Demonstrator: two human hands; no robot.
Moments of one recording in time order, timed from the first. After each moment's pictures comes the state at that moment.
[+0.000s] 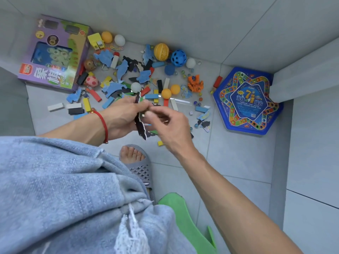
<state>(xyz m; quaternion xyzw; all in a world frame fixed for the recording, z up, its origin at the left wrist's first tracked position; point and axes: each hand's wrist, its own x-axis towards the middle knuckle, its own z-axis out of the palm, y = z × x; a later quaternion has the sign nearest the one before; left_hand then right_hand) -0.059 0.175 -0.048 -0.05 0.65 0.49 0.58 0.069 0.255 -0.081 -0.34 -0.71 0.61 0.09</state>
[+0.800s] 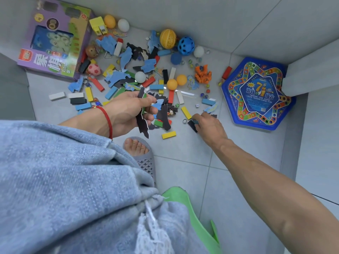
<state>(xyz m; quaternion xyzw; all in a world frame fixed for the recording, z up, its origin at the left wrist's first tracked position) -0.057 0.167 -0.060 -0.08 0.68 0.47 0.56 0.138 0.353 -0.210 -0.25 -0.94 0.15 -0.19</state>
